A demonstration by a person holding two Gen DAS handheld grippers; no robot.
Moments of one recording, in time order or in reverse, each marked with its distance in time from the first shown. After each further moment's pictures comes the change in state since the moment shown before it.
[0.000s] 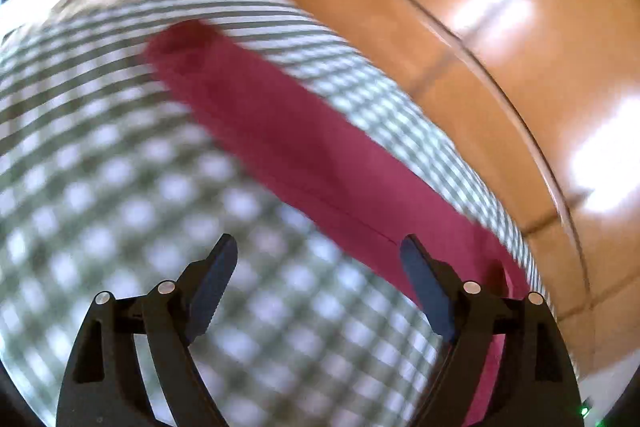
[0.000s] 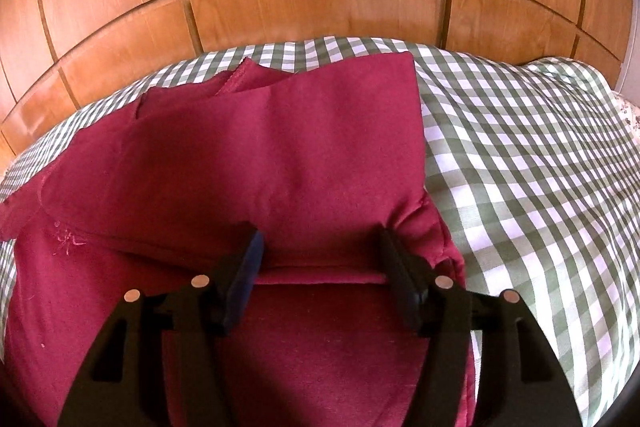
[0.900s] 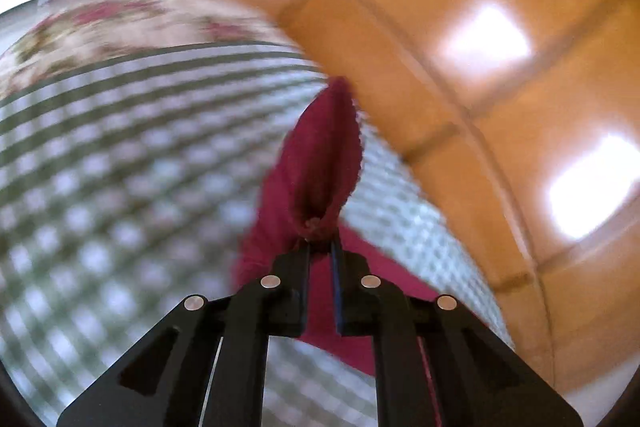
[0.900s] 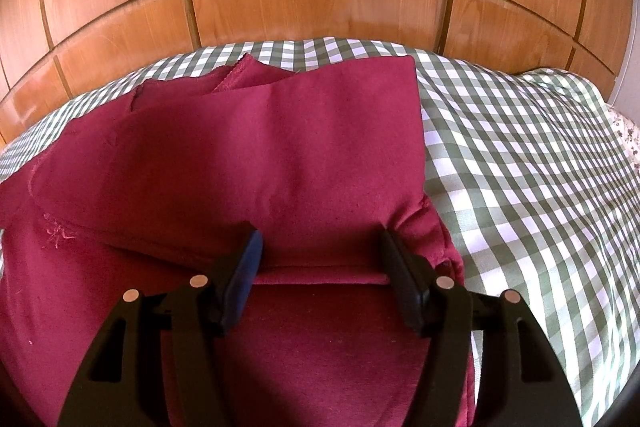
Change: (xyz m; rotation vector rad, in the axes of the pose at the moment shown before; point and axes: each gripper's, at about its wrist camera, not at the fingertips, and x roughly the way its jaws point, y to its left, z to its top) left arm -0.014 -0.014 0.079 0.034 -0.023 -0.155; right arm 0.003 0.007 0.000 -0.033 0.002 -0.052
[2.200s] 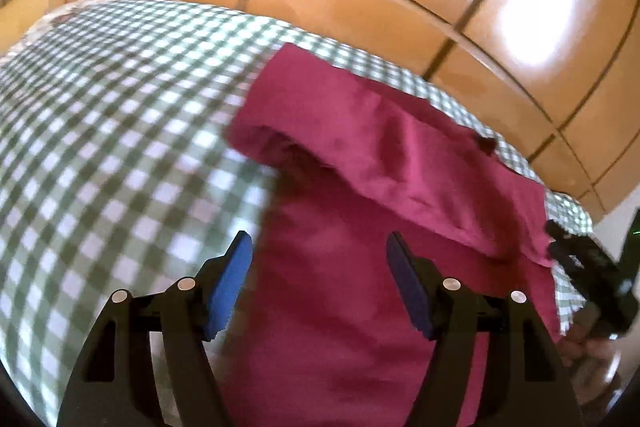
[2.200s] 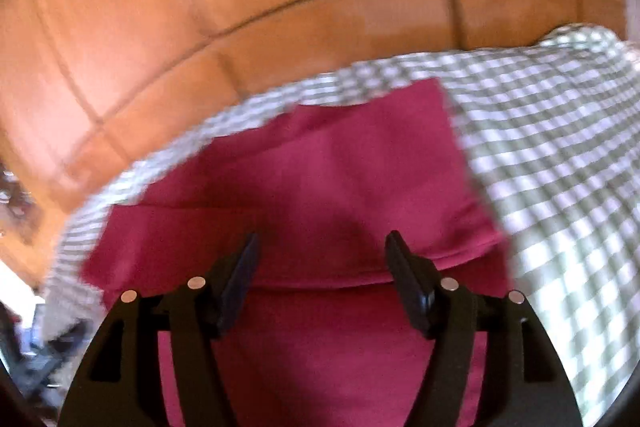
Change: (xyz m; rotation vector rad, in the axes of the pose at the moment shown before) left arm 0.023 -0.131 -0.206 0.452 0.202 0.019; right arm -0.042 0.019 0.020 0.181 -0.012 0.332
